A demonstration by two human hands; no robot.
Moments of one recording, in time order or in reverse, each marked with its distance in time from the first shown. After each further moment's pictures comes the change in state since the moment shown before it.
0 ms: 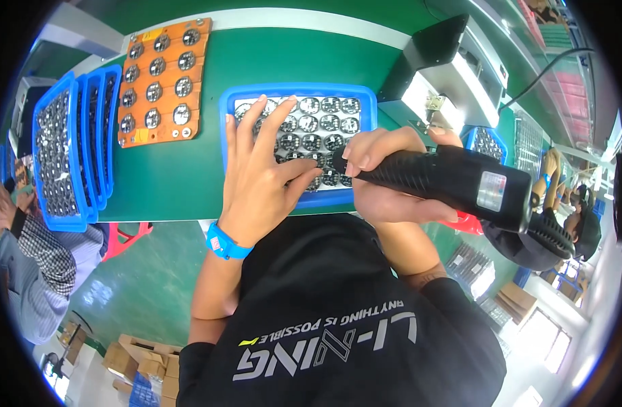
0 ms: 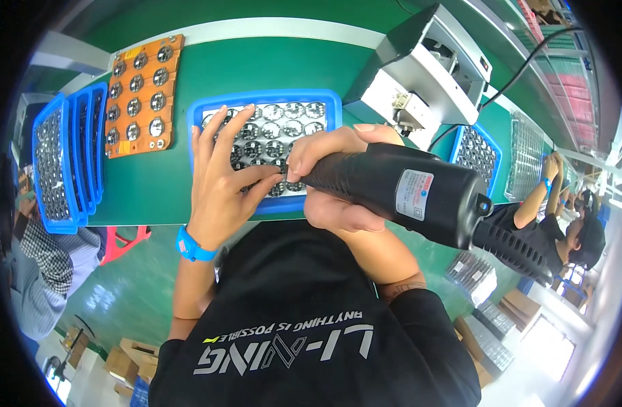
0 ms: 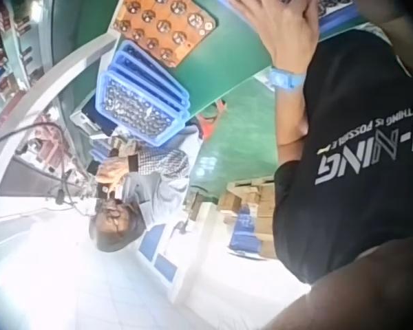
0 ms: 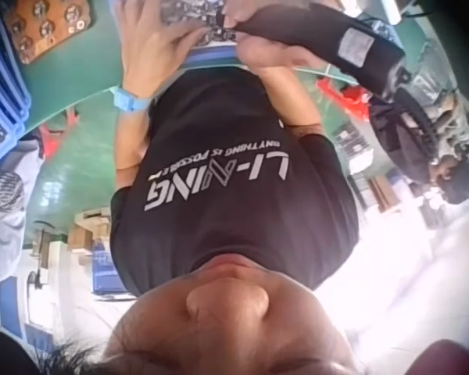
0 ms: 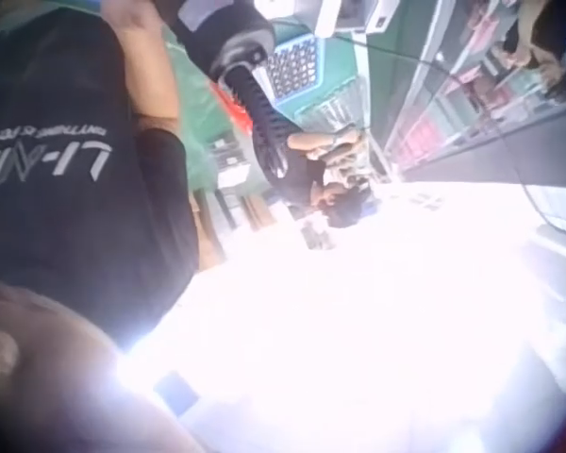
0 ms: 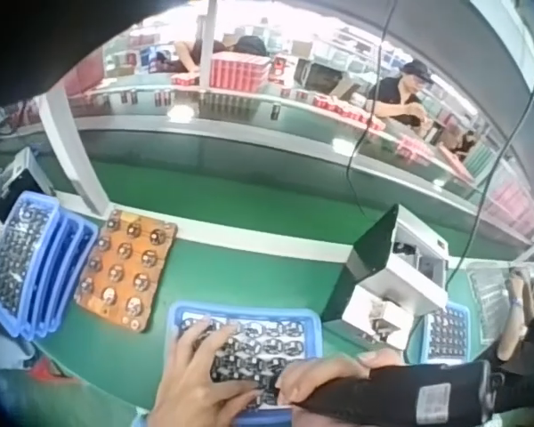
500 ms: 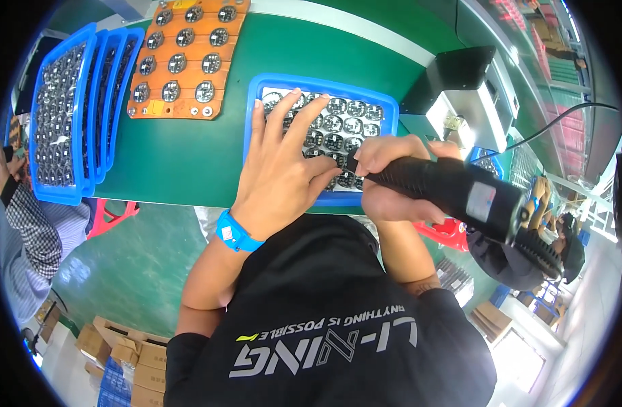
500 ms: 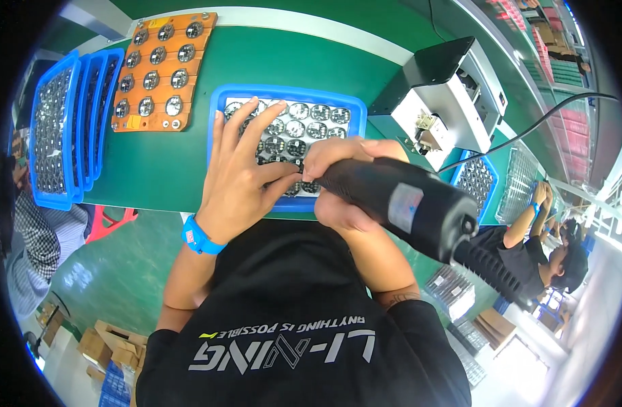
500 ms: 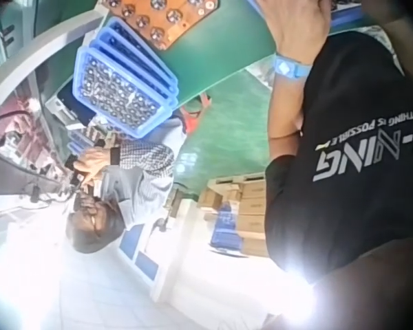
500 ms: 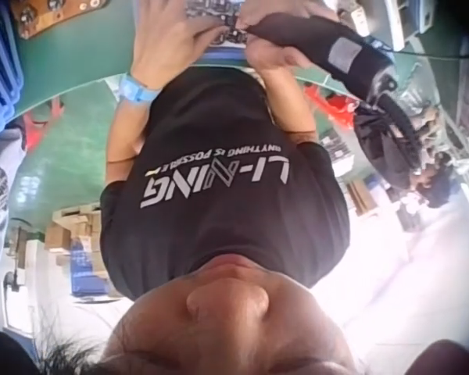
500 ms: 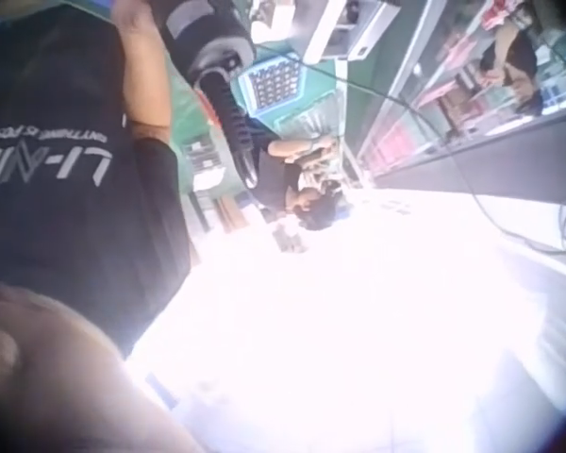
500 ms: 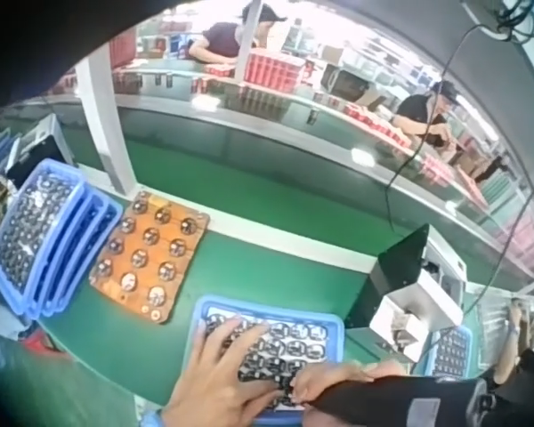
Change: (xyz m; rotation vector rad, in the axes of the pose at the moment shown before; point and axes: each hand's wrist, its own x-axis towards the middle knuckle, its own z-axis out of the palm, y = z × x) left_hand -0.006 -0.006 -0.003 -0.044 -0.028 0.009; right_hand -0.010 0.011 0.009 -0.115 -0.067 -0.008
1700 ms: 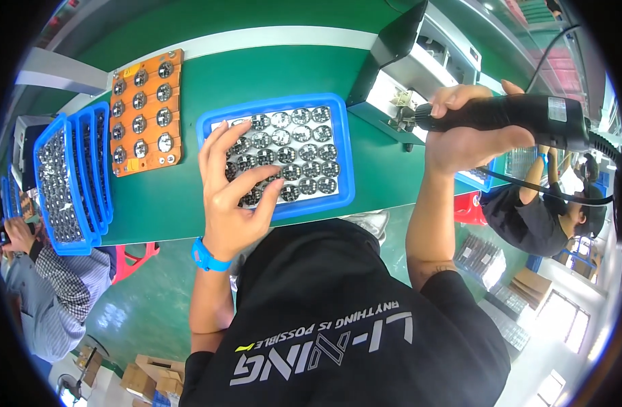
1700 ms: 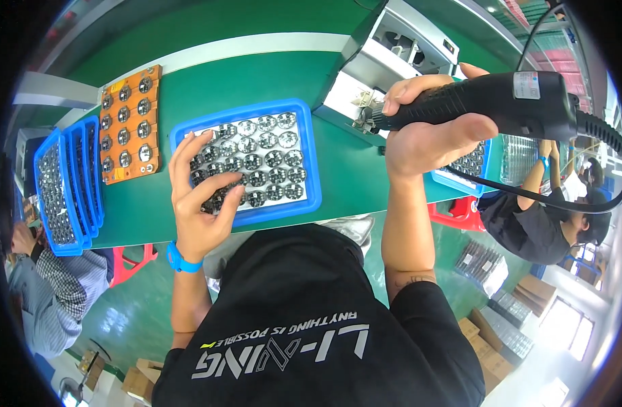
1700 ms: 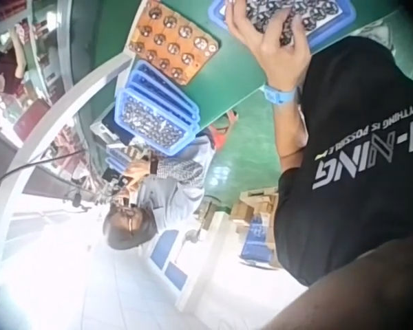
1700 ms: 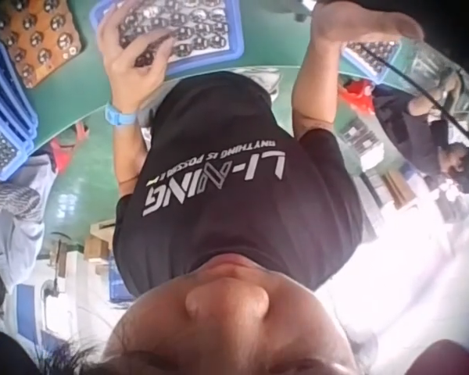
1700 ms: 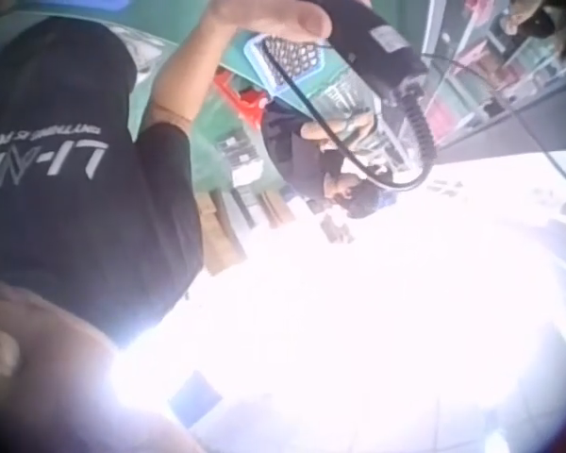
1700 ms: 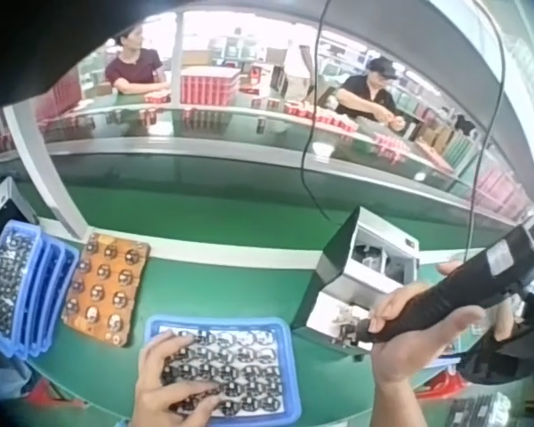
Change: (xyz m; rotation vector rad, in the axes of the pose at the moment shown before) left_hand 0.006 0.003 -0.001 -0.147 0.177 0.059; right_hand 0.088 -0.053 -0.098 -0.434 0.372 -0.049
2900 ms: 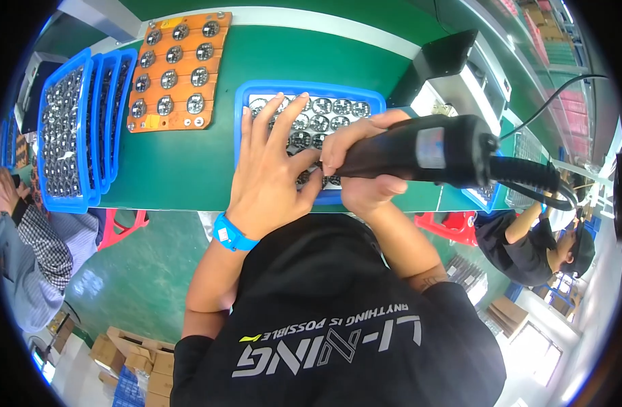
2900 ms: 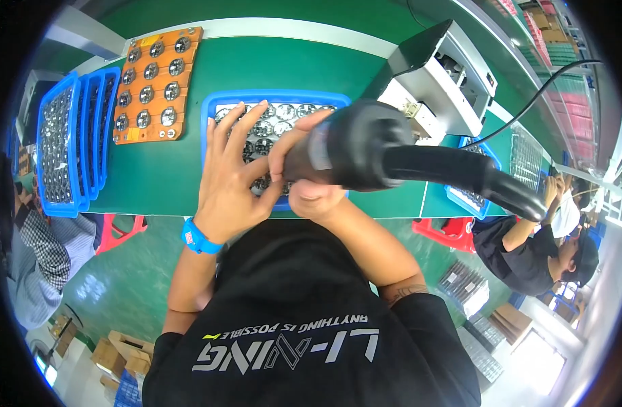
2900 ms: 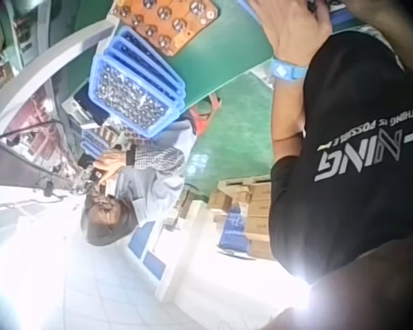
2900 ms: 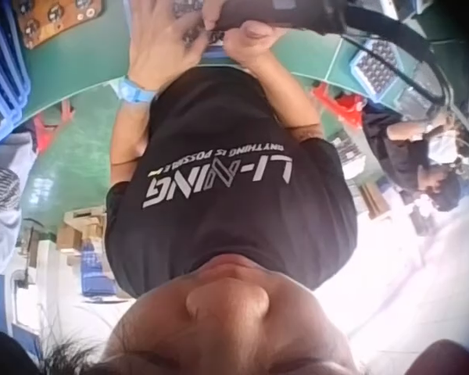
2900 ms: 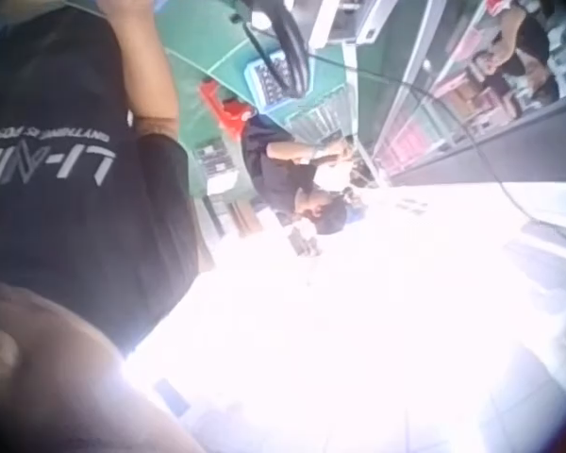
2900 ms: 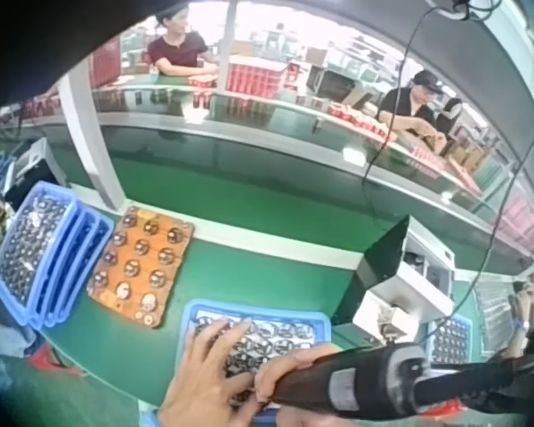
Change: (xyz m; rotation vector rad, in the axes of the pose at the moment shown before) left_hand -0.005 0.002 0.001 0.173 -0.168 -0.018; right_hand -0.124 0.003 0.078 0.428 -0.475 0.435
